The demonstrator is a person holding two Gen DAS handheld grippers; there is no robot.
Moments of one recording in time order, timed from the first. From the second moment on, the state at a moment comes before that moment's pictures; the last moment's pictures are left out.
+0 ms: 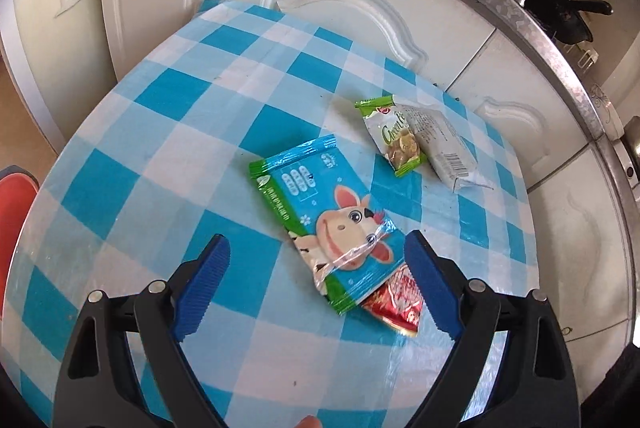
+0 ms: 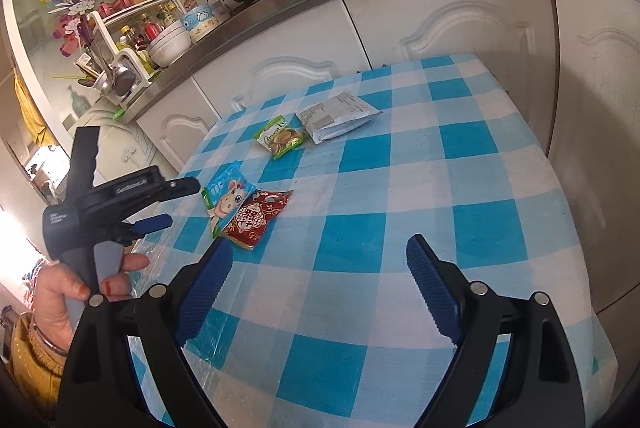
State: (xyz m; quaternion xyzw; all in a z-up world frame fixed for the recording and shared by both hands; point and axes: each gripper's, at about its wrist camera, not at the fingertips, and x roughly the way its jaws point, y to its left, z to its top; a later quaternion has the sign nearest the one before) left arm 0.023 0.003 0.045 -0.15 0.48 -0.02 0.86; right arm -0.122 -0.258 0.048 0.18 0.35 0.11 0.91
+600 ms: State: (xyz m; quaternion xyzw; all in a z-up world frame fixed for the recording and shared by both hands) left arm 0.073 -0.028 0.002 -0.06 0.50 0.07 0.86; right arm -0.098 -0.278 0.038 0.21 0.36 0.12 0.90
